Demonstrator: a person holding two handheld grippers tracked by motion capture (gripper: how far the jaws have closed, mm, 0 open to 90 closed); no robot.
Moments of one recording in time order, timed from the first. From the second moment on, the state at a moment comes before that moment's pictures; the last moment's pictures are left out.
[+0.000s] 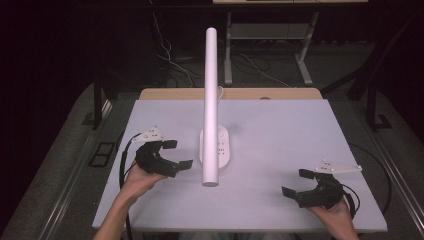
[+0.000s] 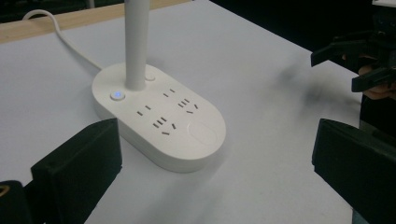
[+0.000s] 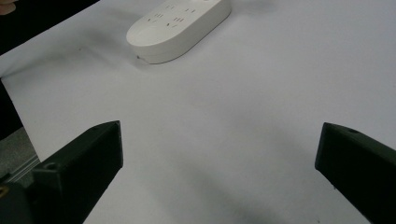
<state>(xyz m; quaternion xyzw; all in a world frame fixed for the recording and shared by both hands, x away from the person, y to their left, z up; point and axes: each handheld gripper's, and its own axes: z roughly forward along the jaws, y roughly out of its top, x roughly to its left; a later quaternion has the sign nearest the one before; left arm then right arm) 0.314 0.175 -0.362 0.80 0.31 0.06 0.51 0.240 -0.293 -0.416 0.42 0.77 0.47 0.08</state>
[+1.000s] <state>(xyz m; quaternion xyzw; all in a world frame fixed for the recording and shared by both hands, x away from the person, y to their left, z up) 0.364 0.170 -0.346 0.81 0.33 0.07 0.48 0.240 -0.294 -0.417 0.42 0.77 0.46 0.08</state>
